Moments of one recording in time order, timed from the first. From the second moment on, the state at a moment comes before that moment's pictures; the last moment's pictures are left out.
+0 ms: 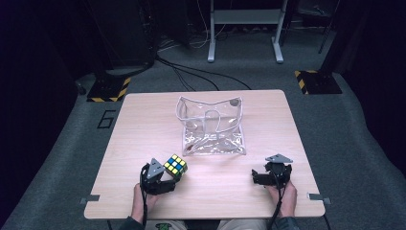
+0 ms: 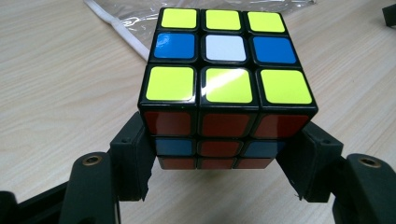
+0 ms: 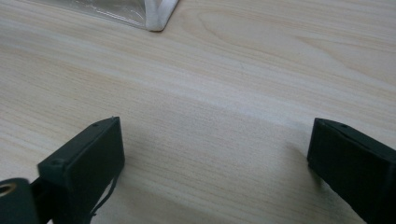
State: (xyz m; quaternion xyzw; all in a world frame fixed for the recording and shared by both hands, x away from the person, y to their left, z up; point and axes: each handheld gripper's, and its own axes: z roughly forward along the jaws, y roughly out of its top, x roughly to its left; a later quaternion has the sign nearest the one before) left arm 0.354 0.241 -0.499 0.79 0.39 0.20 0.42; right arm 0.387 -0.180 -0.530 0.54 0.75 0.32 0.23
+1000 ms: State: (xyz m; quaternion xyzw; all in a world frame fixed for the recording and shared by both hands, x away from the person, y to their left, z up) left arm 0.381 0.244 -0.466 0.80 0.36 0.21 0.43; right arm 0.392 -0.191 -0.530 0.49 0.78 0.33 0.21
